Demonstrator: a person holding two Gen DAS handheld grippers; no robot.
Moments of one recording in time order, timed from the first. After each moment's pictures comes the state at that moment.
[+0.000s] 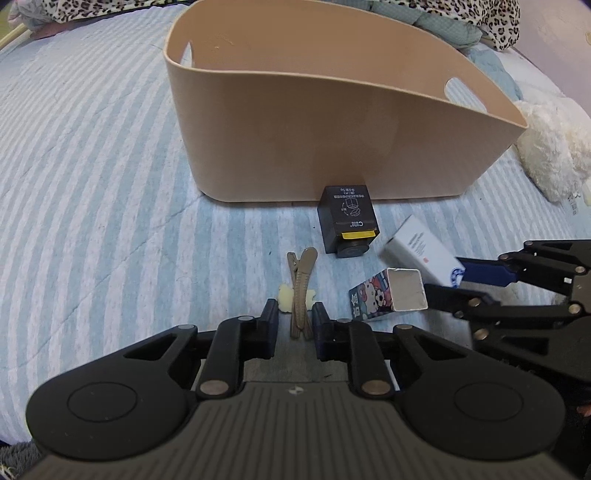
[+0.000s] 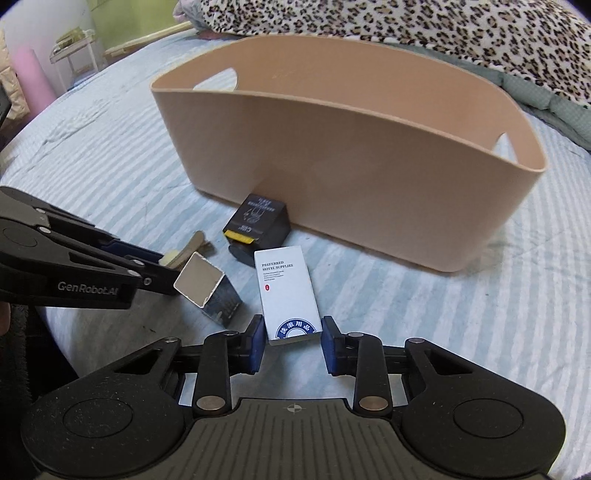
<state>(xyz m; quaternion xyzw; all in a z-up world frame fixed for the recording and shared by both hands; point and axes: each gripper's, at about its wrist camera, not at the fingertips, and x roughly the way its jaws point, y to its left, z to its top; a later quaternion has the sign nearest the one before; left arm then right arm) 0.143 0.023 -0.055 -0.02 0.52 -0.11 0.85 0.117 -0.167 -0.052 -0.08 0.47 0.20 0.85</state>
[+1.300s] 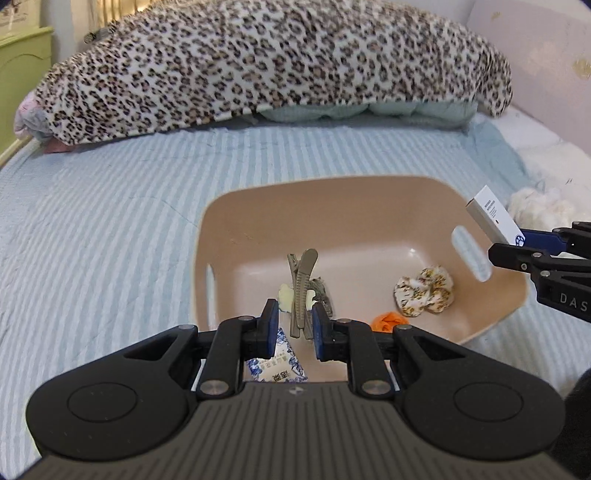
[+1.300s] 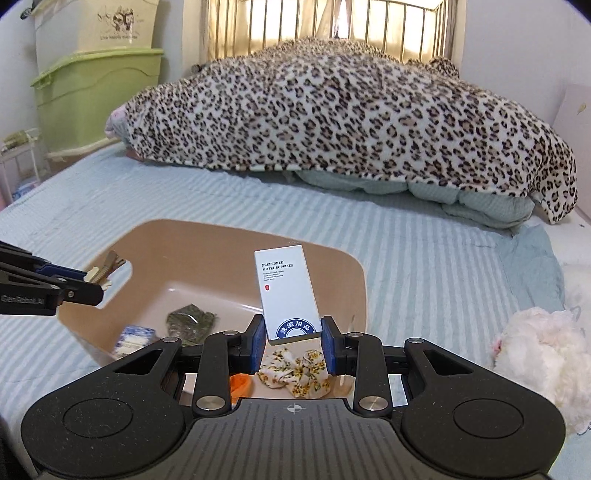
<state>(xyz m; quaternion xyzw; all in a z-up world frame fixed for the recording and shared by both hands) 0.226 0.010 0.038 0.03 0.40 -0.09 0.91 0.192 -0.224 0.049 -0.06 0.33 0.10 0.94</state>
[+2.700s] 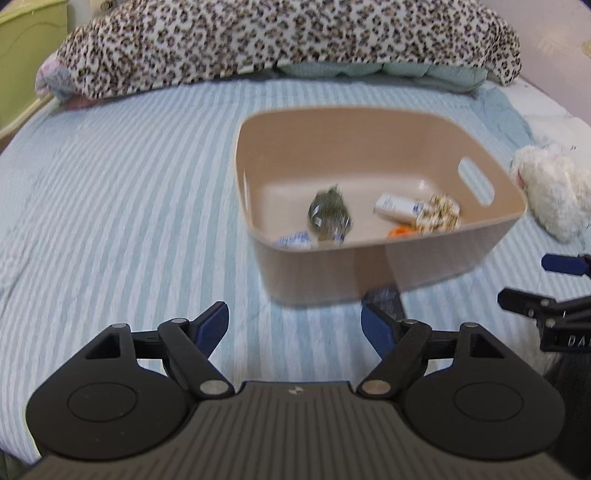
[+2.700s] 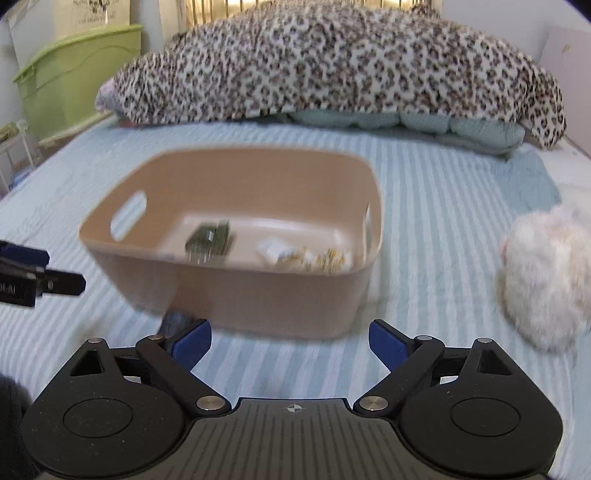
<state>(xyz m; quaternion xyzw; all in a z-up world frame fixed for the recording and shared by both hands) 0.146 0.047 0.016 0.03 0.45 -0.07 0.89 0.125 -0.218 0.001 -0.01 0.41 0.08 0.91</state>
